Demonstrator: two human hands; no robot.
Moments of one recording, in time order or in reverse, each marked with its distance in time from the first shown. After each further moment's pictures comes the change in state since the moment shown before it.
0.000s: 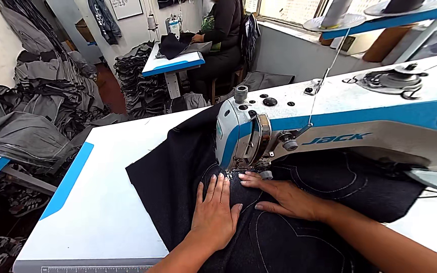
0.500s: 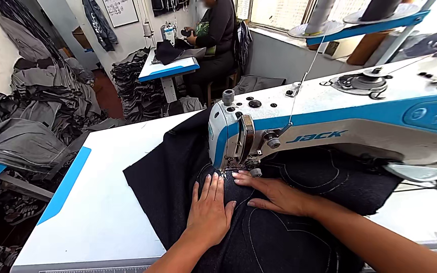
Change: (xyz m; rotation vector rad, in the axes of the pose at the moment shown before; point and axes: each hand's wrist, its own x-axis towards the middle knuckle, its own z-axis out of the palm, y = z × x) left_hand 0.001 0.000 0.000 0.021 0.003 -0.006; right_hand 0.001 -0.003 -0.002 0.012 -0.018 0.014
